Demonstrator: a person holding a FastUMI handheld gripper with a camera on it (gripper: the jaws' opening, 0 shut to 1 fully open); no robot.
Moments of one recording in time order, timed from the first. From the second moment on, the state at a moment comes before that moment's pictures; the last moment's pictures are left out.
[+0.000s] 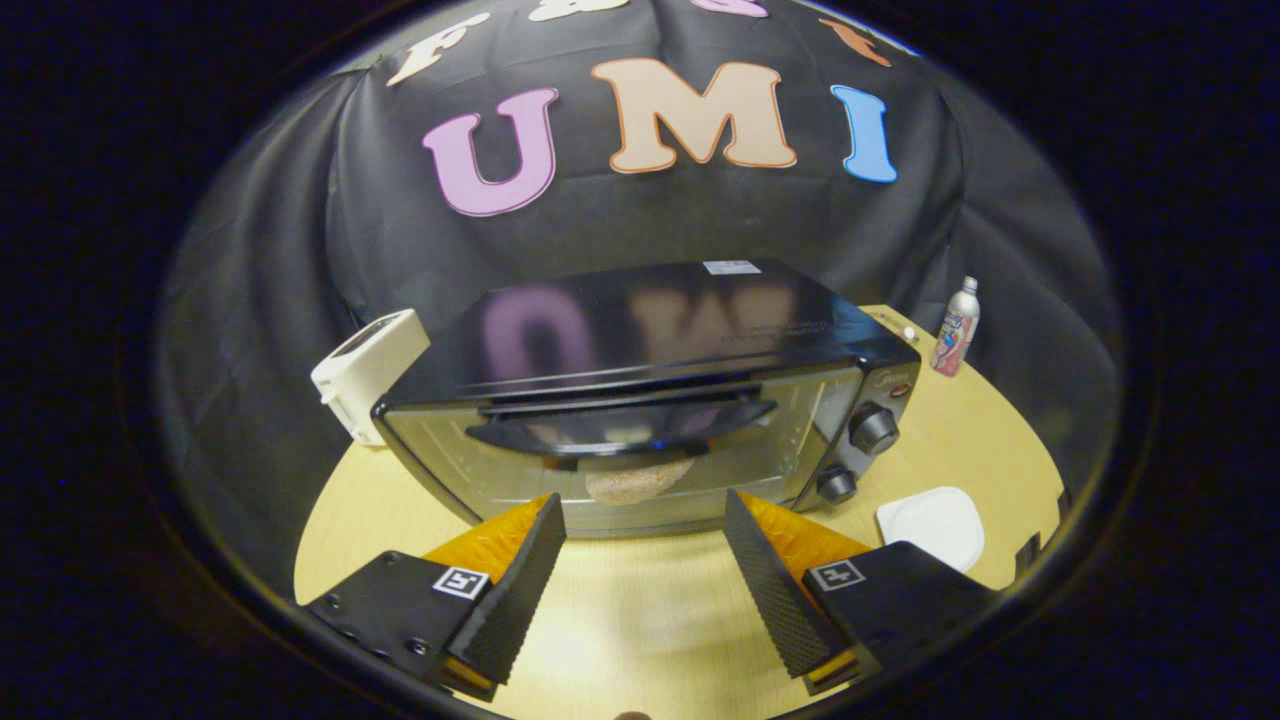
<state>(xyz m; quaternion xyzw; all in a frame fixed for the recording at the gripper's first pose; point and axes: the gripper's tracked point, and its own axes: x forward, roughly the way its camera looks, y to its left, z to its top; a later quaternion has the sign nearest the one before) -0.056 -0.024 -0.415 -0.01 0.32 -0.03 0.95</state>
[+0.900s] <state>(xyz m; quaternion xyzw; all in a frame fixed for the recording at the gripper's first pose) -0.010 -0.010 -0.176 -0.05 0.13 -0.02 0.99</state>
